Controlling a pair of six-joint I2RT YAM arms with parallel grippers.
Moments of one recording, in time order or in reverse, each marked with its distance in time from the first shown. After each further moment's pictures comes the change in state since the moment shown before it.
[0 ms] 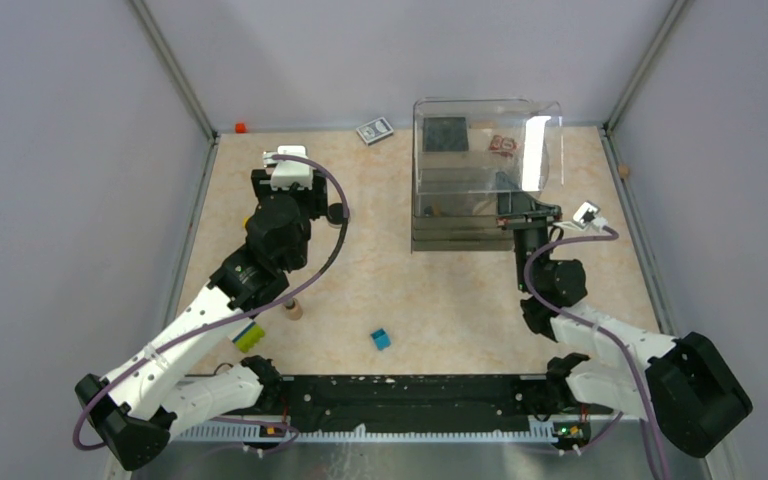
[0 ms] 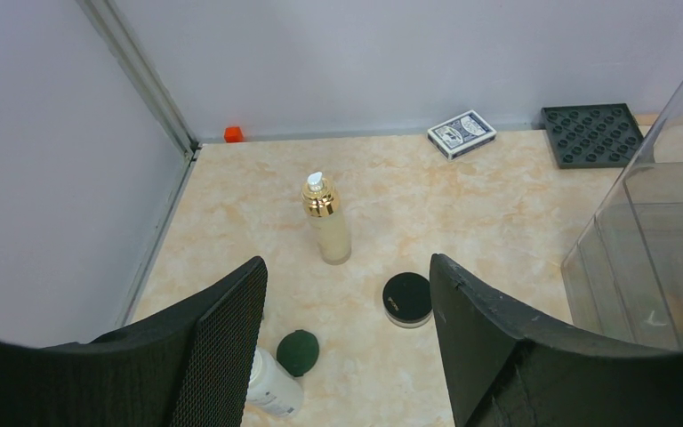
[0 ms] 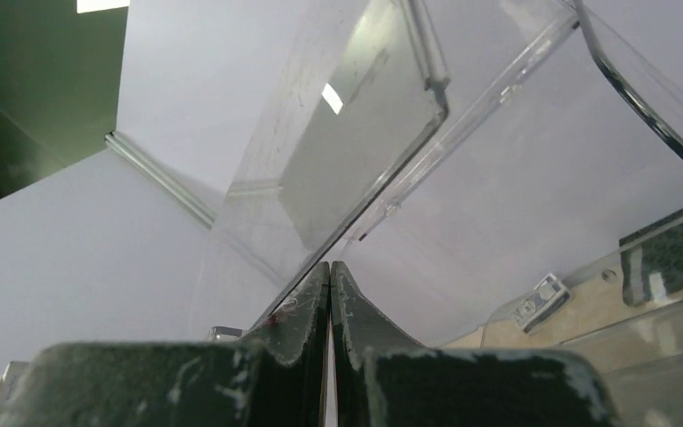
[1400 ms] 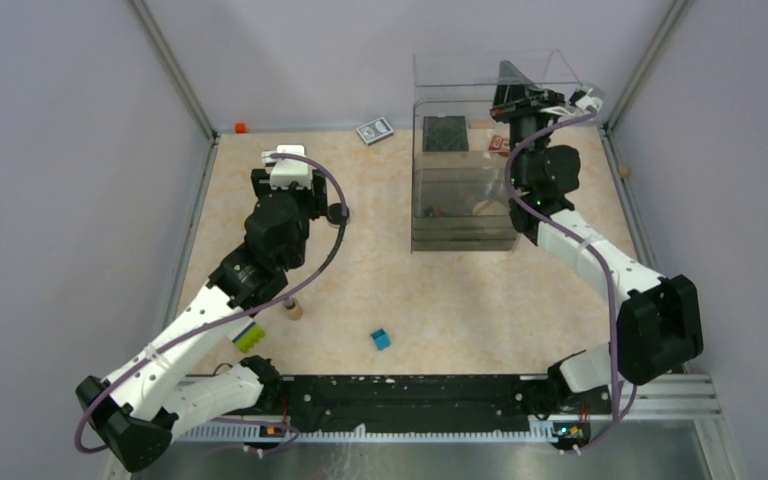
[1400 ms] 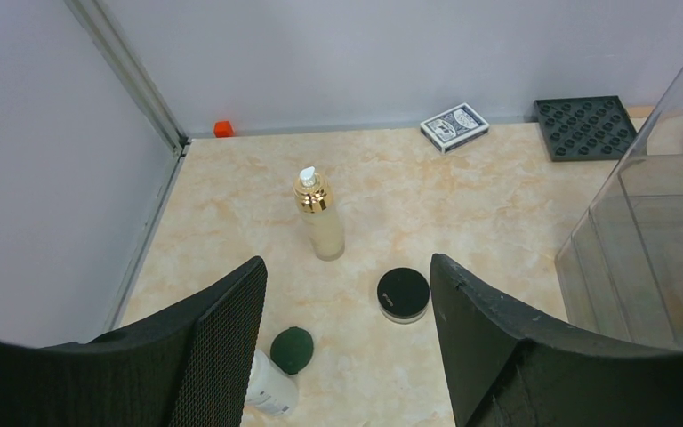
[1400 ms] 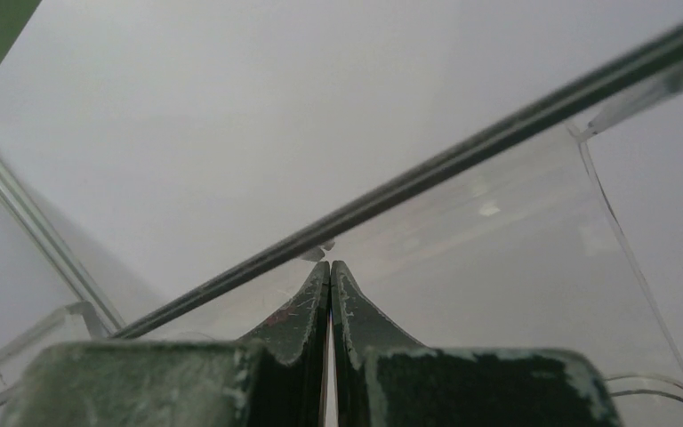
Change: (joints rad) left arm 0.028 0.001 -0.003 -0.013 0.050 -0.022; right arm -0.160 0.356 0.766 -0.347 -0.097 -0.355
